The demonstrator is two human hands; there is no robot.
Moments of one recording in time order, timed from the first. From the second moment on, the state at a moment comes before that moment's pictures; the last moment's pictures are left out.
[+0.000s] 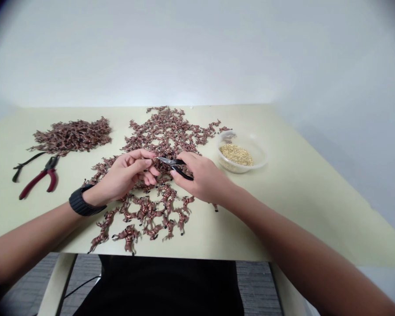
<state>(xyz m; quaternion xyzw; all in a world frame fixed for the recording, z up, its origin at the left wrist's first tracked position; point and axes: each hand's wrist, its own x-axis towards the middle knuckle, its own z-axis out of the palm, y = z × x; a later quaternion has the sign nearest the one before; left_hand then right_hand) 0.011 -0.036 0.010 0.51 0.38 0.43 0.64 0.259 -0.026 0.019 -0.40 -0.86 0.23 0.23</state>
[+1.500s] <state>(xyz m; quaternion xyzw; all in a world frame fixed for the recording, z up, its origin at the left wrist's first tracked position) 0.014 -0.047 0.002 0.64 0.36 0.48 0.47 0.249 -0.034 0.015 -0.43 -0.75 0.44 0.25</state>
